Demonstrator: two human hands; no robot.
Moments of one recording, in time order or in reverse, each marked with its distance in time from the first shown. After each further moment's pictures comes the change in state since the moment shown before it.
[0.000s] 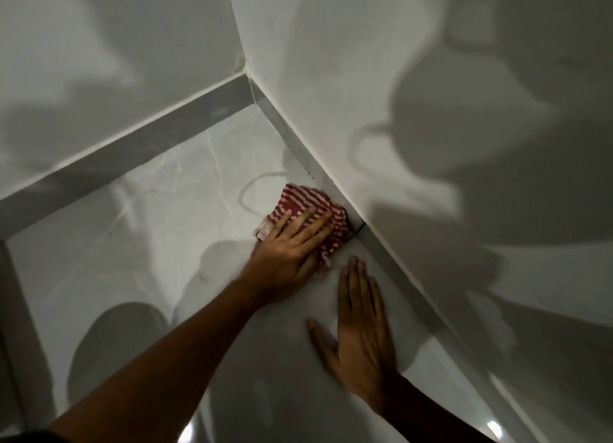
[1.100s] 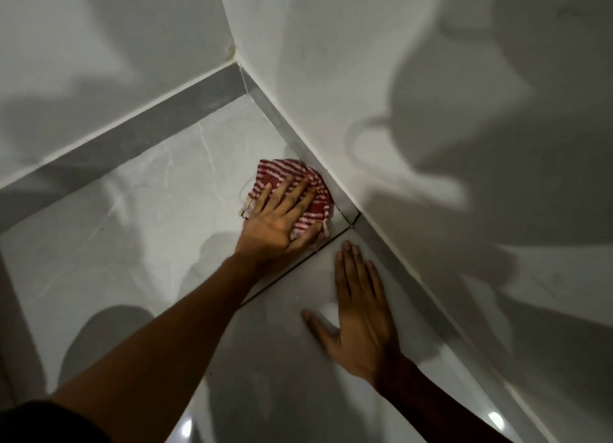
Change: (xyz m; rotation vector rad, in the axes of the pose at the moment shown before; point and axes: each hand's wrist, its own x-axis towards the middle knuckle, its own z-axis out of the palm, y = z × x) left_hand 0.025 -0.015 -0.004 0.018 0.044 -0.218; right_hand 0.013 0.014 0.000 -0.022 -0.013 -0.064
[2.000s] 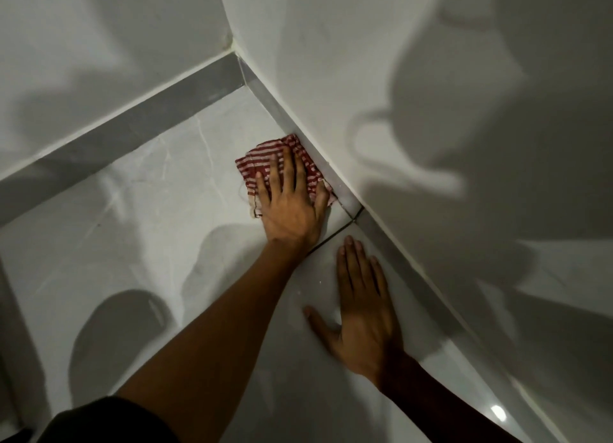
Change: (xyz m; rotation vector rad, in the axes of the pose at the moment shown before) left_hand 0.044 0.045 0.014 0.007 -0.039 -0.518; right_hand 0.001 -0.004 -0.003 -0.066 -0.018 0.014
